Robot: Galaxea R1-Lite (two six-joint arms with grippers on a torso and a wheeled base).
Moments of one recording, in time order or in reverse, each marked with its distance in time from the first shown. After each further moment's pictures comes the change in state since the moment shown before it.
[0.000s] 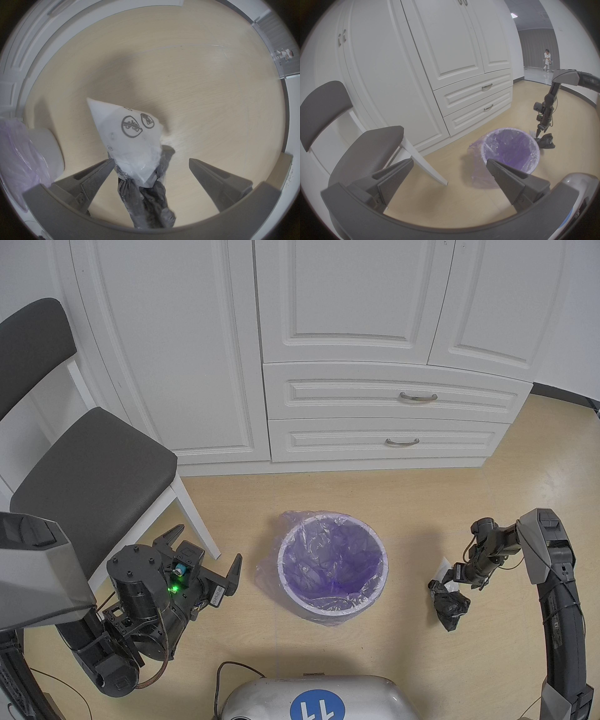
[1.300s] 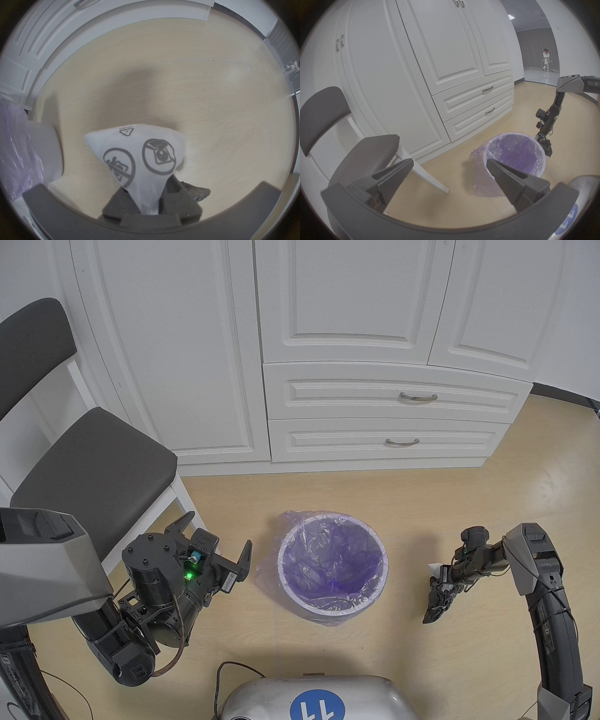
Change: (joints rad) left arm 0.000 0.056 -0.110 0.002 0.000 0.043; right arm 0.034 0.100 0.000 -0.298 0.081 -0.070
